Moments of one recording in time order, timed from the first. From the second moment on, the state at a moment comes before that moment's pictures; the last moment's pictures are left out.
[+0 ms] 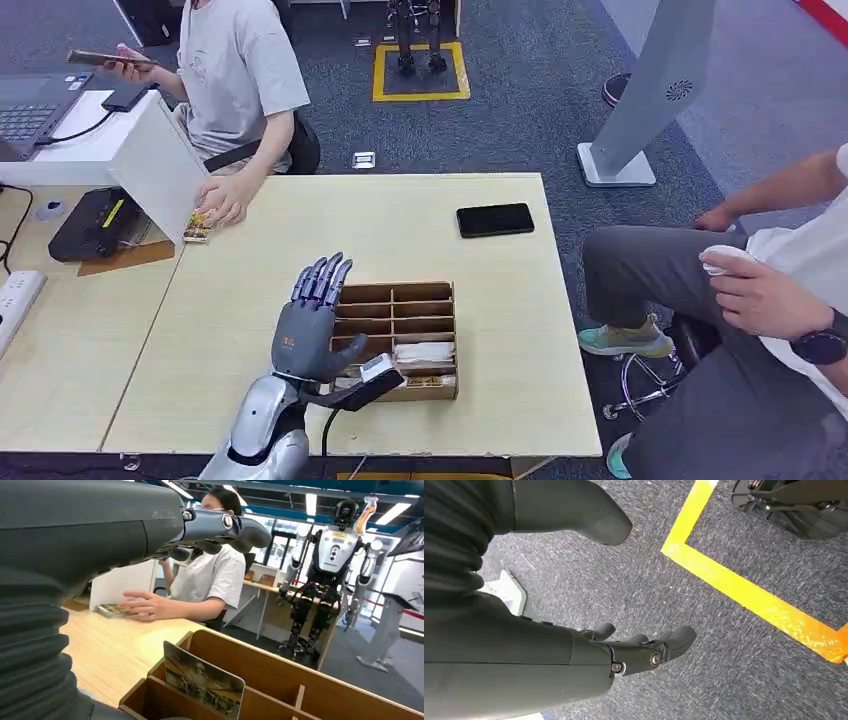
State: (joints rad) left arm -0.14 -0.09 -0.45 -1.32 -1.31 0.49 -0.08; right arm -0.05 0.06 -0.91 -0.21 1.55 -0.12 -0.12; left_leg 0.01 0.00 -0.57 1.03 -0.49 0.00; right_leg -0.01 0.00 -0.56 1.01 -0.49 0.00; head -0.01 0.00
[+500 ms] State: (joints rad) left arm -0.14 -0.09 -0.45 -1.31 -1.30 0.46 -0.09; right arm -0.05 0.06 -0.91 -0.21 1.55 -0.12 -0.12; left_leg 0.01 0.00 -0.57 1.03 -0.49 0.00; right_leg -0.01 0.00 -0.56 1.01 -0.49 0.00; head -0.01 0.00
